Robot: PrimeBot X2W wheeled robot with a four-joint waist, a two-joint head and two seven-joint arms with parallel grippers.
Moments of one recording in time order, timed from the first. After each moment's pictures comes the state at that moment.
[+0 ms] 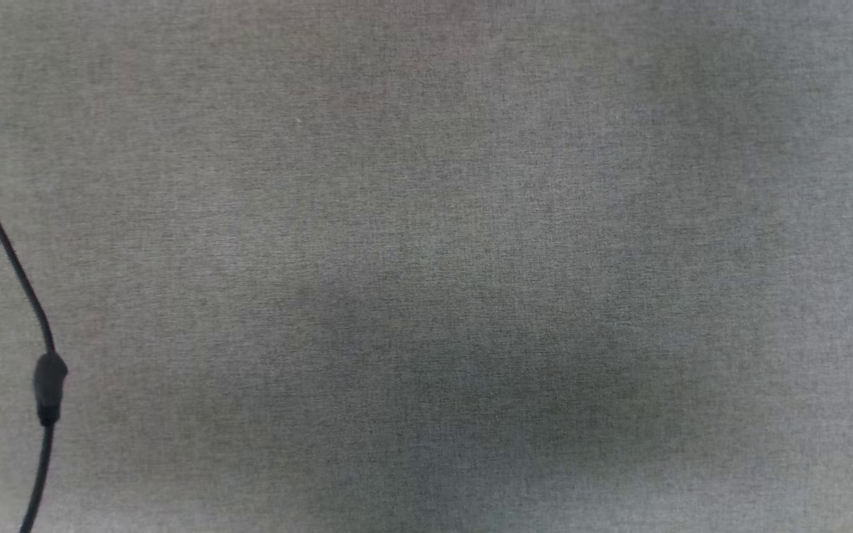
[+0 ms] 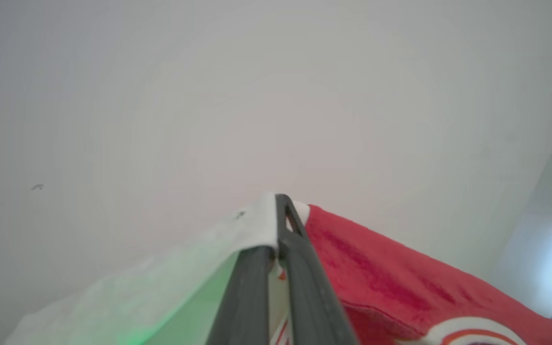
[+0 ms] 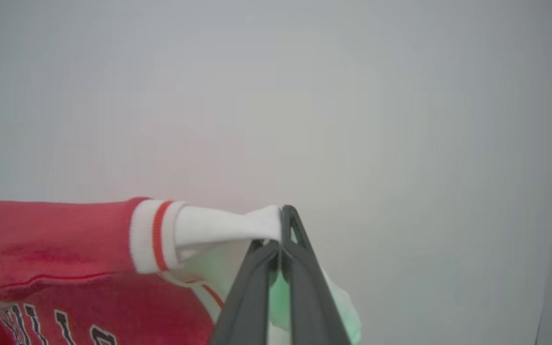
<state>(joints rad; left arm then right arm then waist) -1.87 0.33 -0.36 0.96 -1.03 -0.12 -0.18 -1.72 -0.25 -0.04 0.71 0.36 0.13 0.04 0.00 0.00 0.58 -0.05</state>
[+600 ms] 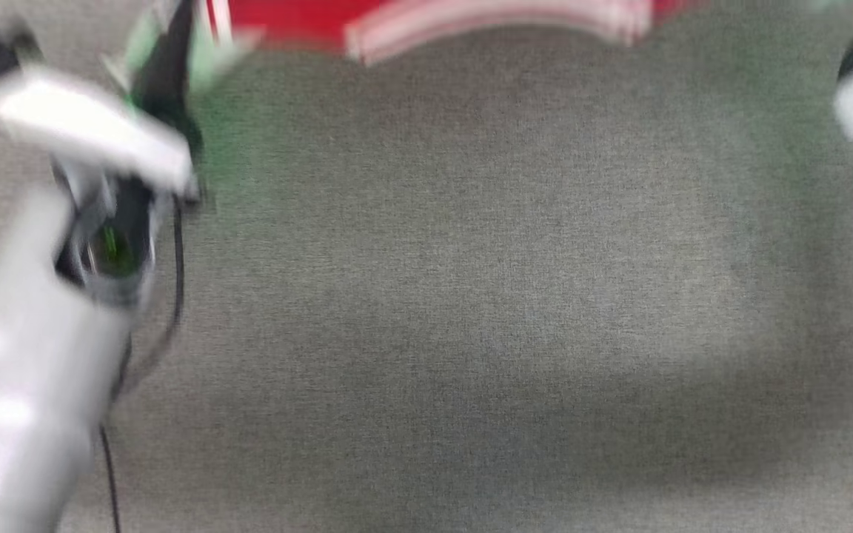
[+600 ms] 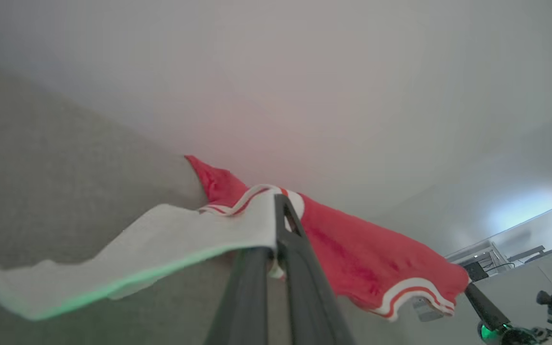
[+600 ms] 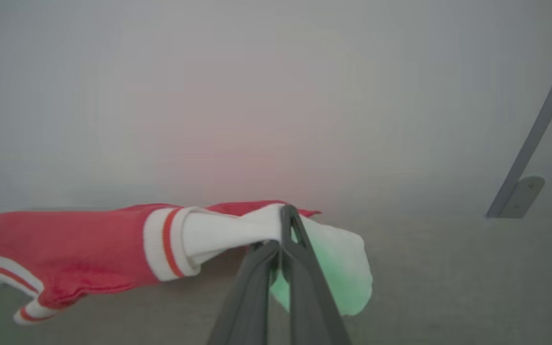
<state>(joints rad) -0.93 0.44 -0.49 0.48 -1.39 -0.13 -0.11 -0.96 -0.44 0.19 0.46 0.70 0.13 0.09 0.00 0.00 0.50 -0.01</state>
